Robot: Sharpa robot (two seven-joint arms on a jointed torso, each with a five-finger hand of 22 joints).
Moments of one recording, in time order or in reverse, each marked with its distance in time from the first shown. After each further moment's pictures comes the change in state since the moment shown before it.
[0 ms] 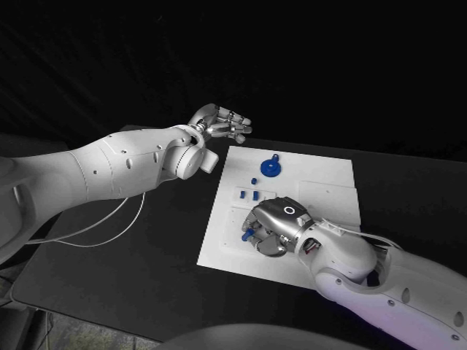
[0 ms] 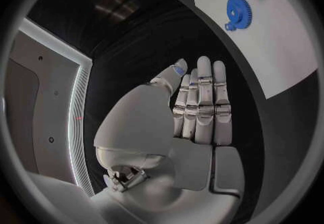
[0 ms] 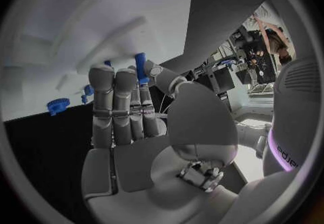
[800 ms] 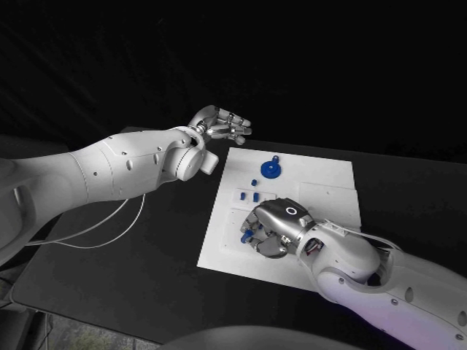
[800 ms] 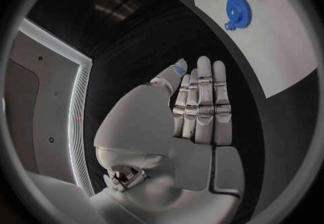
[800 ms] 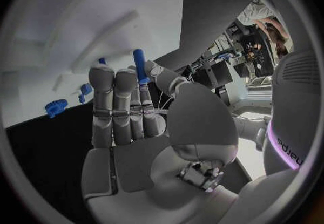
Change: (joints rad) left arm 0.000 -0.001 0.000 0.000 0.000 -0.002 0.000; left_hand 0.000 0.000 0.000 0.000 0.000 0.000 0.000 0.000 0.000 0.000 0.000 0.000 0.000 0.000 0.000 0.000 -0.001 0.000 0.000 0.000 0.000 0.000; right arm 0.000 -0.008 0.004 0.002 0.059 -0.025 0.035; right_hand -0.004 -0.001 -0.004 0.010 0.000 -0.005 0.001 -0.002 0.001 0.007 -0.008 -0.003 0.000 0.000 0.000 0.004 -0.002 0.000 0.001 -0.002 0.000 -0.006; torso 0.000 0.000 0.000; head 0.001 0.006
